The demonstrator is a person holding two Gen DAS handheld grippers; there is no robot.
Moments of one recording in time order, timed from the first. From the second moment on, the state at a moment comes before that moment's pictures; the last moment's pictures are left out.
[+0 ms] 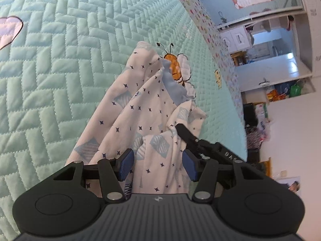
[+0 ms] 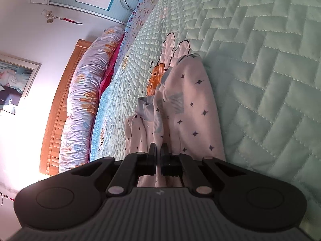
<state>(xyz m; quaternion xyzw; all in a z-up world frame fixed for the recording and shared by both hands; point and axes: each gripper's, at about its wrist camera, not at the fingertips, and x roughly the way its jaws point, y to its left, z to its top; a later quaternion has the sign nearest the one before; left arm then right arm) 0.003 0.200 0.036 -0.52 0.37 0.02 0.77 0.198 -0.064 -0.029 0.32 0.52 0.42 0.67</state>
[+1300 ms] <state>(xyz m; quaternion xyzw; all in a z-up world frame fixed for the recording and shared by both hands) -0.047 0.215 0.058 -0.51 0.32 0.07 0.79 0.200 -0.101 -0.009 0.35 0.47 0.39 0.71</state>
